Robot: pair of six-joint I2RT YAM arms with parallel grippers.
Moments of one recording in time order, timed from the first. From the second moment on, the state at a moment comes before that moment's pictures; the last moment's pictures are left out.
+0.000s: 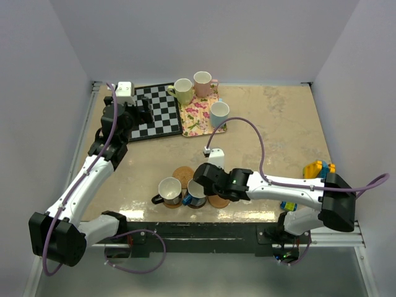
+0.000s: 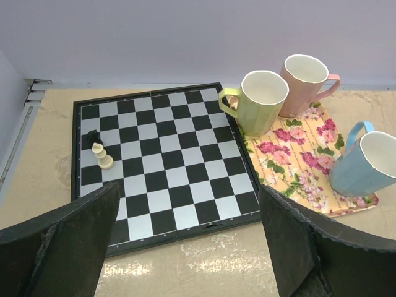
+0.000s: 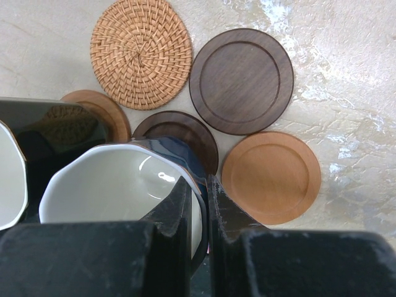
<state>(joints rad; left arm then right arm) -0.27 1.11 0.93 0.02 -0.22 -0.10 1.21 1.38 0.96 -0.58 0.47 0.93</state>
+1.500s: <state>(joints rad) -0.27 1.11 0.93 0.02 -0.21 -0.10 1.24 1.44 0.98 -0.59 0.53 0.98</state>
